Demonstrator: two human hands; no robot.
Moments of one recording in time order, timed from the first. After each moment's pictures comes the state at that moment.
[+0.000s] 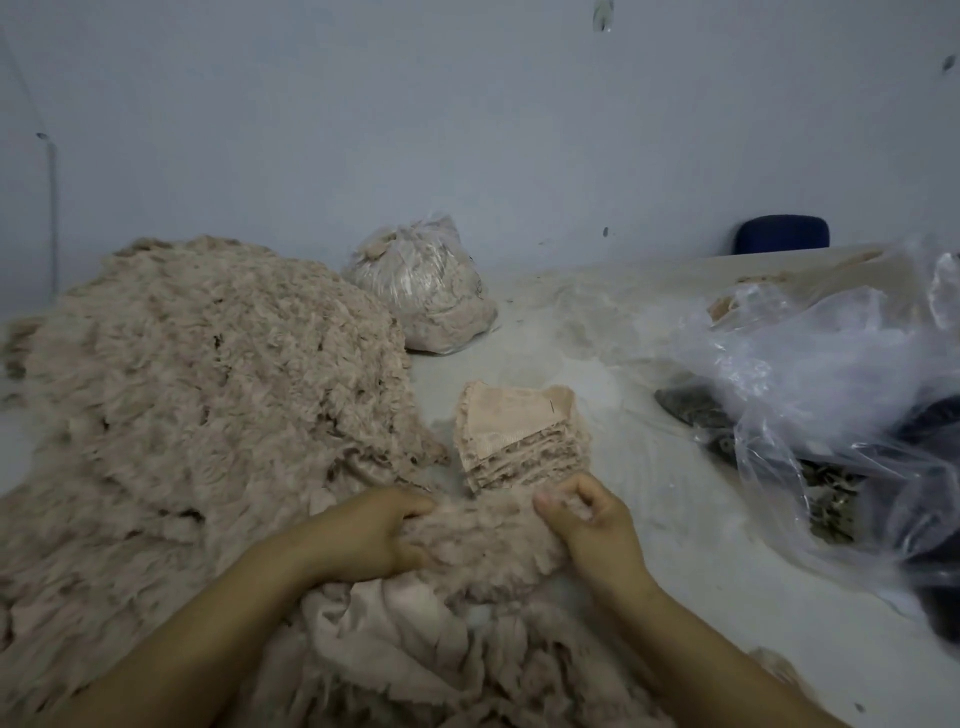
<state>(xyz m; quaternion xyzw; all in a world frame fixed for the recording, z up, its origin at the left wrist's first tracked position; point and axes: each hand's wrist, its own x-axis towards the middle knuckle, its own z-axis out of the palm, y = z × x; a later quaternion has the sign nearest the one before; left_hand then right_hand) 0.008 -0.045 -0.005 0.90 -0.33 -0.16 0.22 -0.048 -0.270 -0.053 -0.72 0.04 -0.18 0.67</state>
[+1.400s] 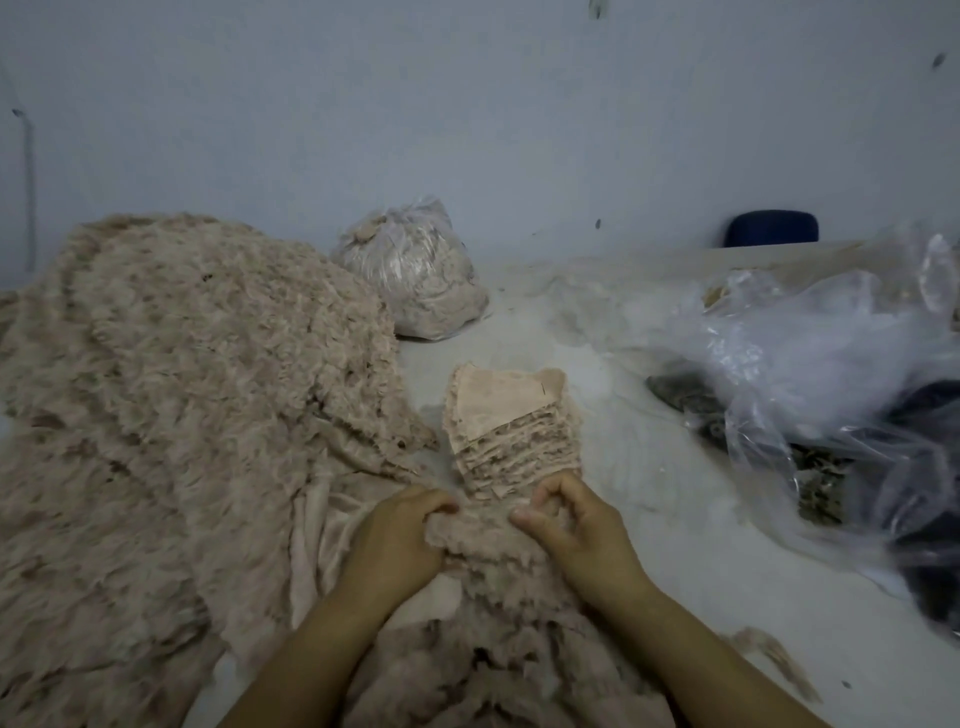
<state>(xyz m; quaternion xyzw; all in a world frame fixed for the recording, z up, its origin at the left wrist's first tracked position) -0.001 -0.084 -0.087 0.91 -0.23 0.15 0.30 -0.052 -0.282 -0.076 -0.83 -0.04 -0.16 0.54</state>
